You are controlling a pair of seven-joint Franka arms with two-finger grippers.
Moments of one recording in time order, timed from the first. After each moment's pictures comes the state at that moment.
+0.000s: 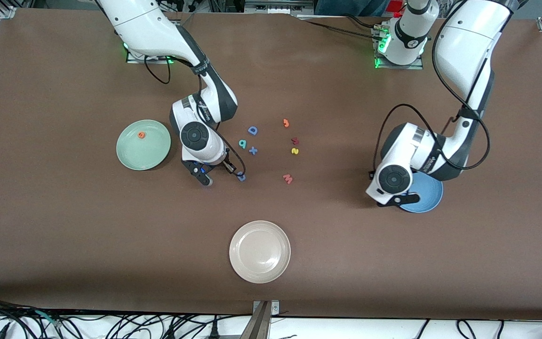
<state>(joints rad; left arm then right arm) -0.13 0.65 -0.24 -1.62 0.26 1.80 -0.61 0.62 0.64 -0.06 -1.78 0.20 2.30 1.20</state>
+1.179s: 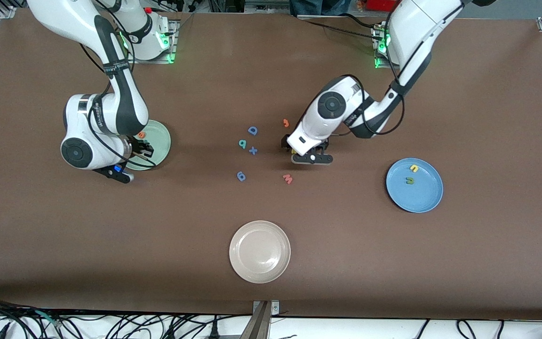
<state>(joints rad) -0.21 0.59 -0.53 -1.95 0.26 2.48 -0.89 0.53 0.40 -0.39 -2.04 0.20 1.98 0.40</state>
